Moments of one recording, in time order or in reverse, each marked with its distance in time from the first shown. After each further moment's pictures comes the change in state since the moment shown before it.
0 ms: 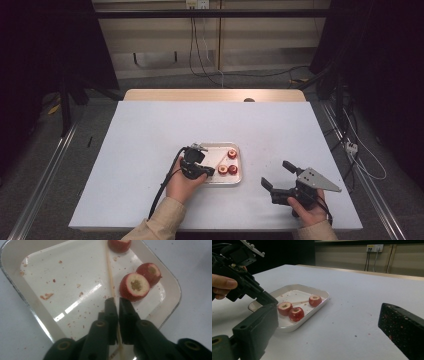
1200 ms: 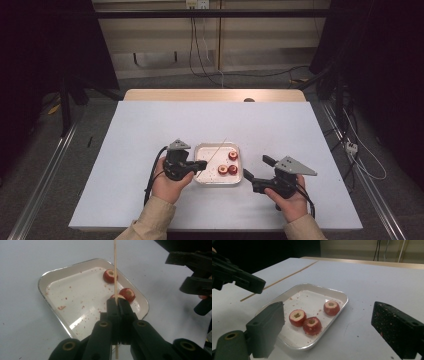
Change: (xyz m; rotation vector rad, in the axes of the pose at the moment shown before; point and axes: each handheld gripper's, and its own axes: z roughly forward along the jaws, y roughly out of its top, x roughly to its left) left arm 0.001 -0.012 -0.059 -0.248 -0.073 0.005; right arm 0.026 0.022 0.051 0.101 0.030 0.052
